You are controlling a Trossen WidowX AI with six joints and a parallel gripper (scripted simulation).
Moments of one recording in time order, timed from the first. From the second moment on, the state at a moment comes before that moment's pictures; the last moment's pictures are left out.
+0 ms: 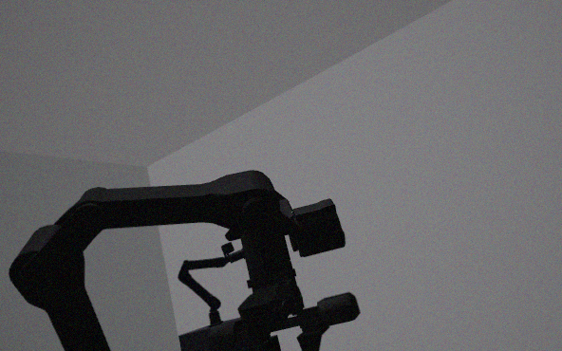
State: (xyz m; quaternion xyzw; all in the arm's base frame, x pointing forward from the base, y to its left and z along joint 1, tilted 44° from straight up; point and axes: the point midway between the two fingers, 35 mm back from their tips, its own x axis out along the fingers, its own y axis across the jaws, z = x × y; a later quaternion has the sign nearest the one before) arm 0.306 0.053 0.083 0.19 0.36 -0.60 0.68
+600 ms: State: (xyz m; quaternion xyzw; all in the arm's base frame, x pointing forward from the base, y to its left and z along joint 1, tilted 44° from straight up) arm 0.323 -0.017 0.148 0.19 0.36 -0.60 0.68
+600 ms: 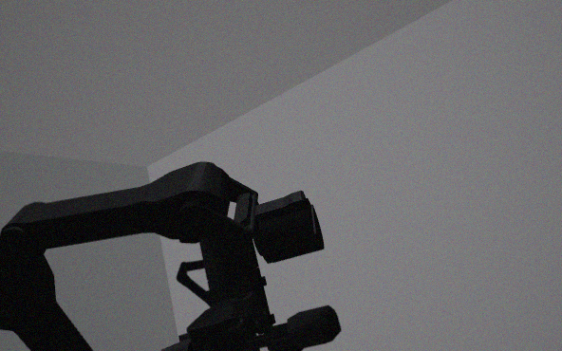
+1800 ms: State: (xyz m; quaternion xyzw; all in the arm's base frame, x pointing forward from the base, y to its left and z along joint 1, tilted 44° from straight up) arm 0.333 -0.076 0.165 0.19 0.36 -0.60 0.69
